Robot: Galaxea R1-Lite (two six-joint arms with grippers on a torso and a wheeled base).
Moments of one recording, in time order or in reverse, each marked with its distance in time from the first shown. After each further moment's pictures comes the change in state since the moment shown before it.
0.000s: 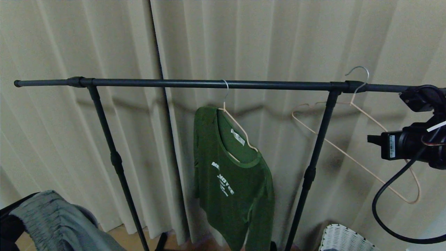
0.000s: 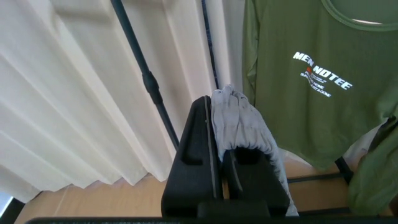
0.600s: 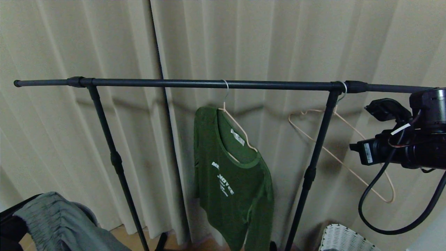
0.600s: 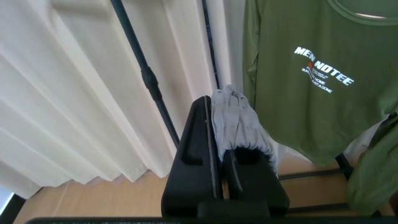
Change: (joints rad) left arm 0.000 0.009 0.007 0.000 0.000 -0.003; right arm 0.009 0.159 -0.051 0.009 0.000 -0.091
